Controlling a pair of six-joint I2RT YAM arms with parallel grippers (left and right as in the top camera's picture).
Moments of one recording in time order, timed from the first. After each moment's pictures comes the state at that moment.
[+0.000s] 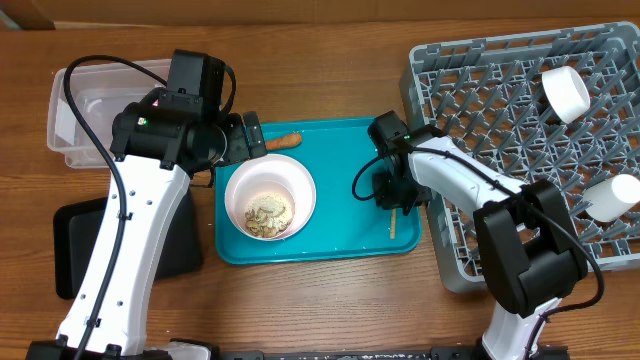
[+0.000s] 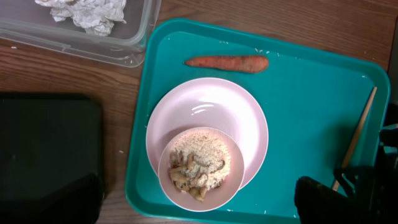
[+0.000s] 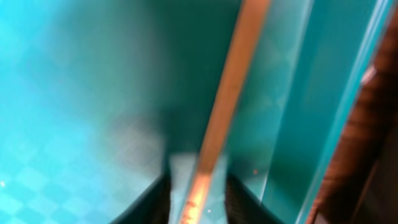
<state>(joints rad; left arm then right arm) -0.20 1.51 1.58 -1.23 -0.04 -0.47 0.44 1.96 1.27 -0.89 0.01 0.33</state>
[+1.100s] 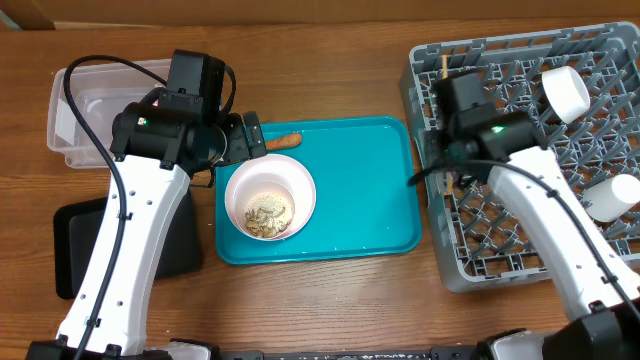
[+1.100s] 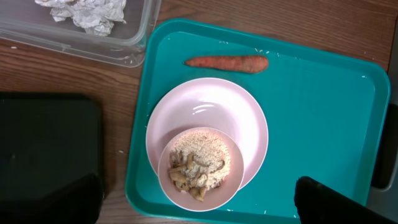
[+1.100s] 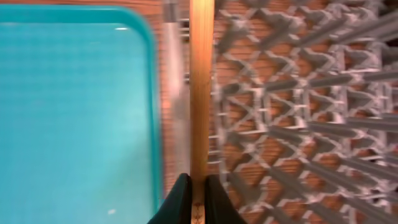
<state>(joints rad) -0.20 1.51 1.58 -1.23 -0.04 -0.47 0.28 1.56 1.37 -1.02 0.20 0.21</state>
